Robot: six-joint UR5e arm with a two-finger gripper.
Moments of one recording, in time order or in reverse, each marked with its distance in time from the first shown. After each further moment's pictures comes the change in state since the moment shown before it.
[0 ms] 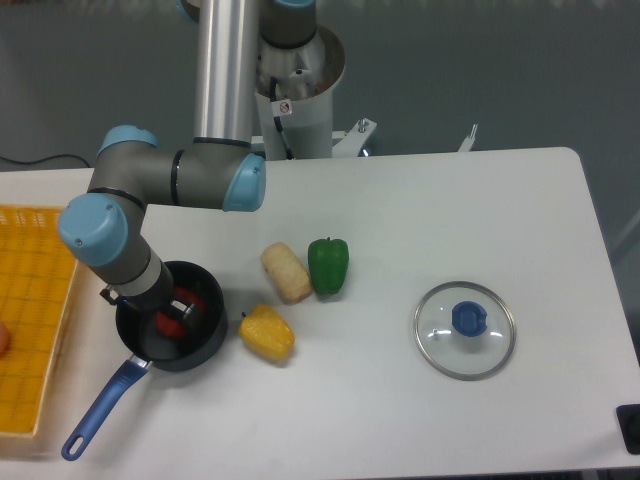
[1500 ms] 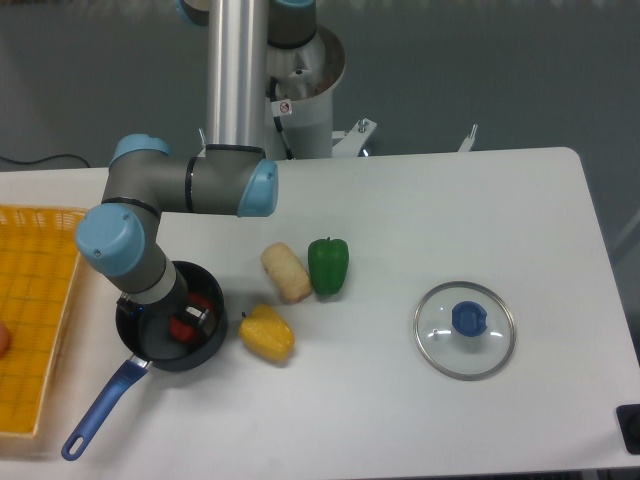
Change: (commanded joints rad) arm 0.018 -0.025 0.005 0.002 0.006 0.000
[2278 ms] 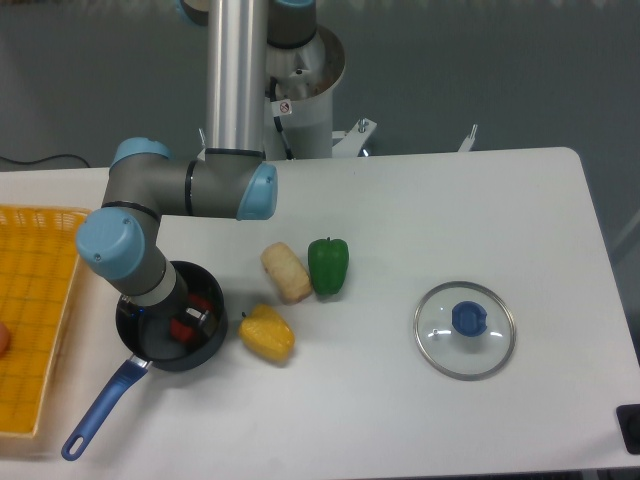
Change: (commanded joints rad) arm -0.003 -0.006 0.000 0.000 0.002 -0.002
